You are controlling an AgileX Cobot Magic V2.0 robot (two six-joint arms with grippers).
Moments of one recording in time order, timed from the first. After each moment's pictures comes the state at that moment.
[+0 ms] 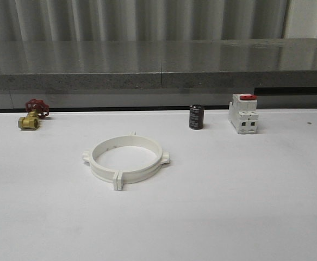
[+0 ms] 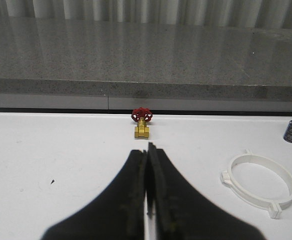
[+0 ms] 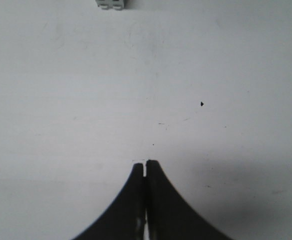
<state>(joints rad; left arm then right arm) -0.03 0.10 -0.47 -0.06 0.64 0.01 0.16 1.16 -0.96 -0.07 0.82 0.16</state>
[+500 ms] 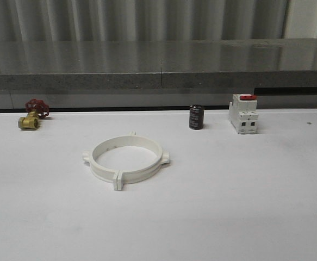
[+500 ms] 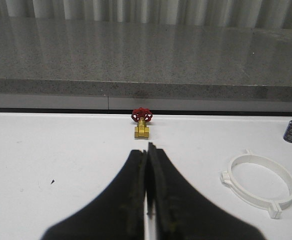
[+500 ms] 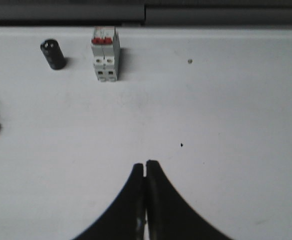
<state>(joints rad) -0.03 0.10 -0.47 -0.06 0.64 0.01 0.11 0.72 -0.62 -0.09 0.52 0.16</state>
